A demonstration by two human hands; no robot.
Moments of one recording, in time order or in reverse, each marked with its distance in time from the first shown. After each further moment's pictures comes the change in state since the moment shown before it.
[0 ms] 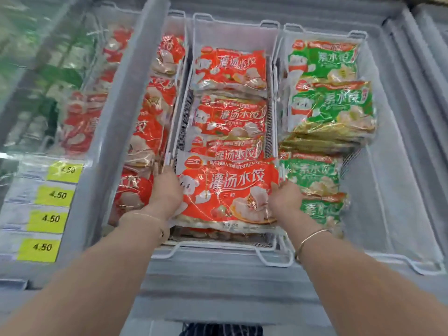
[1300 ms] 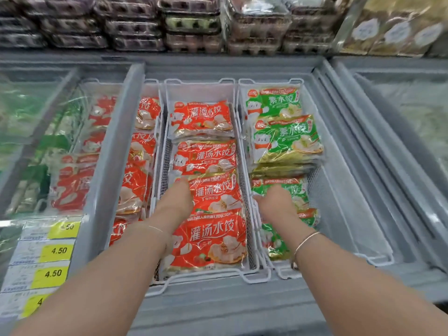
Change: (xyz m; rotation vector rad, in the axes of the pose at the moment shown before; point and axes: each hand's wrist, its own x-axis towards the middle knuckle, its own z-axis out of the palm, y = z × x) left_hand -0.032 0.072 -0.047 0.172 -0.061 0.344; right_hand -0.023 -0.015 -0.066 -0.068 0.043 -0.119
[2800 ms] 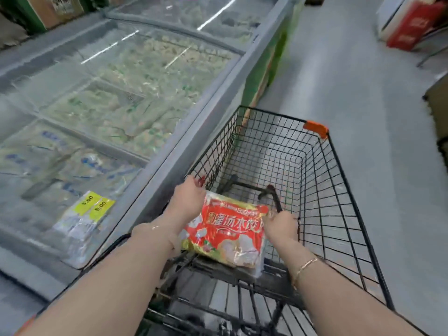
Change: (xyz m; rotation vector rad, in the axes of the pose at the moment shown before) left_hand -0.273 0.664 0.389 0.160 -0.434 0.835; right_hand -0.048 0.690 -0.300 0.685 0.507 0.974
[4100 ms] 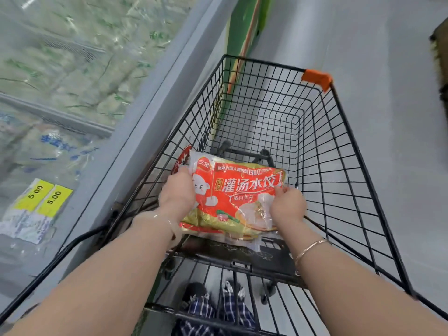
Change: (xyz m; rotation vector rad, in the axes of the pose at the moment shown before) left_hand 0.028 -0.019 0.061 0.288 -0.050 -0.075; right_hand 0.041 0.031 0.021 0.209 0.154 0.115
